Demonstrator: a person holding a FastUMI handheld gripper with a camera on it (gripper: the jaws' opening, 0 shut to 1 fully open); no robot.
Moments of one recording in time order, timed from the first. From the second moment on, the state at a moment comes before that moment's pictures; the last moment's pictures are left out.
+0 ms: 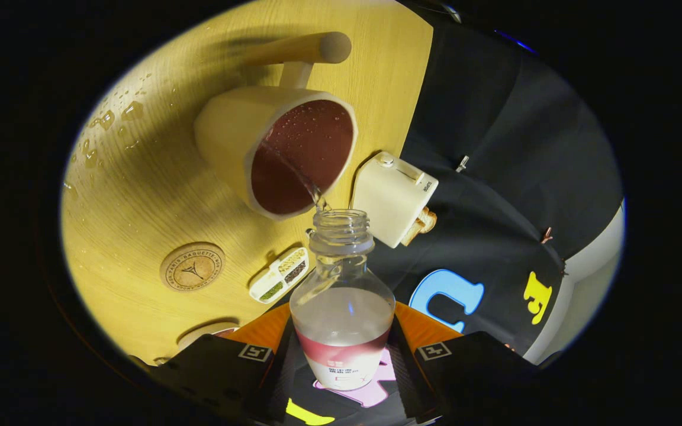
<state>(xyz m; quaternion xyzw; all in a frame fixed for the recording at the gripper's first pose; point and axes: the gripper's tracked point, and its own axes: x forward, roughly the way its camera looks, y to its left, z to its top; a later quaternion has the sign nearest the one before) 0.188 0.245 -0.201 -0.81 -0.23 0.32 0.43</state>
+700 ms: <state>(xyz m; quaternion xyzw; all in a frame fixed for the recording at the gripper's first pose) 0.184 0.258 -0.192 -0.83 -0.25 0.32 0.38</state>
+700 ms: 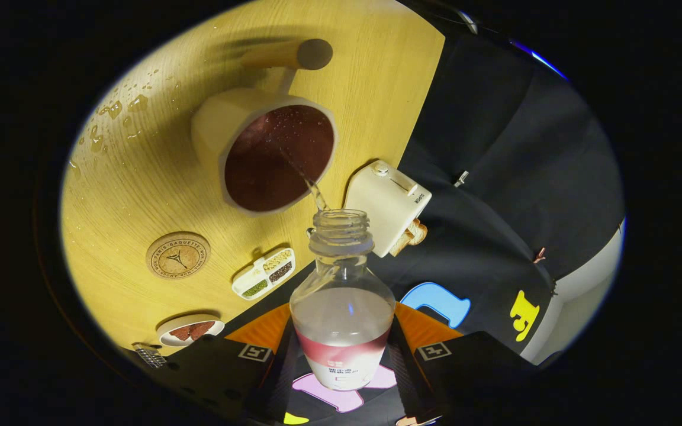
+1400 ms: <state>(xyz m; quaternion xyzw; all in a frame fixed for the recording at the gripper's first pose) 0.178 0.260 -0.199 -0.85 -0.22 0.32 0.35</state>
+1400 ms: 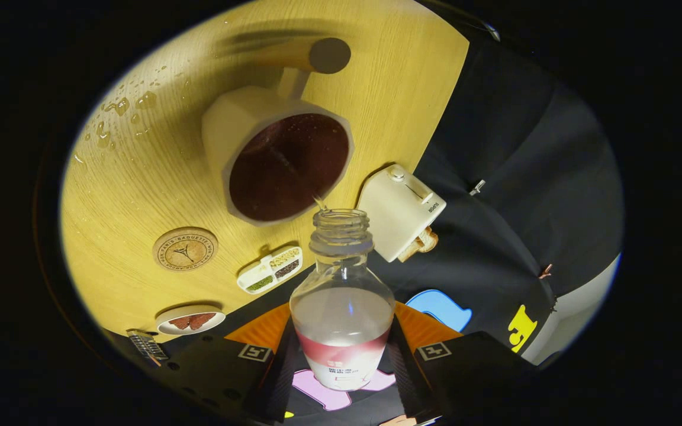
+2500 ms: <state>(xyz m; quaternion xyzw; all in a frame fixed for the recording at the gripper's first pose) 0.172 0.236 -0.202 -0.73 -0.20 0.33 0.57</state>
